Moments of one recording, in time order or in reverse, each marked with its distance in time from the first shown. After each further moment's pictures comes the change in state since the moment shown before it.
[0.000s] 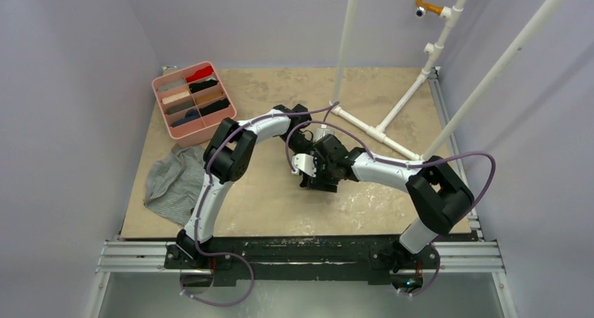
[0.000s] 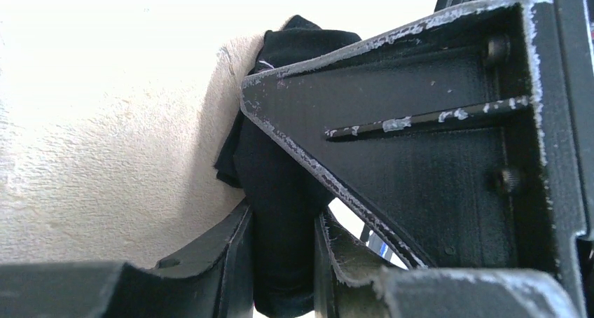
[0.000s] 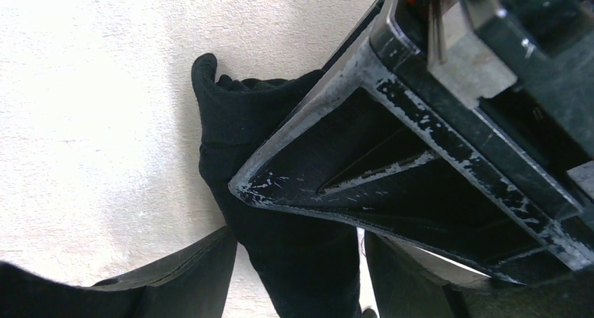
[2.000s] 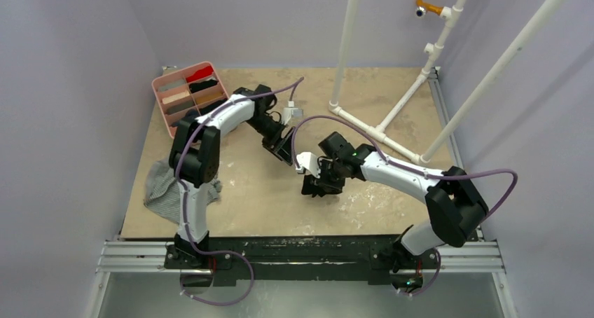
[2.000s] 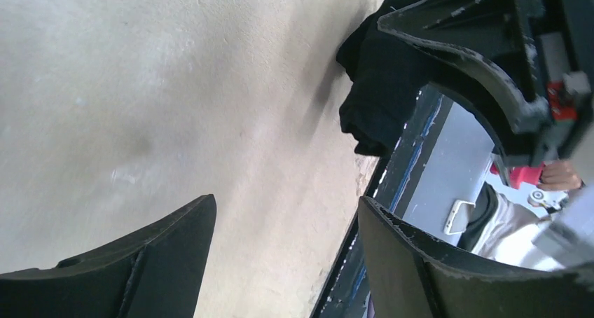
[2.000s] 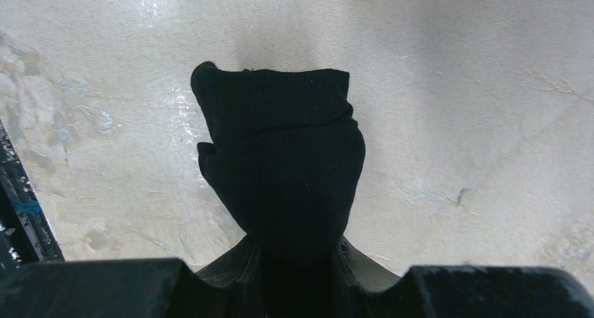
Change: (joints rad) left arm 0.201 -0.215 -0.107 -0.115 -0.059 0.090; right arm 0.001 -0.102 0.037 -0.216 -0.129 0.113
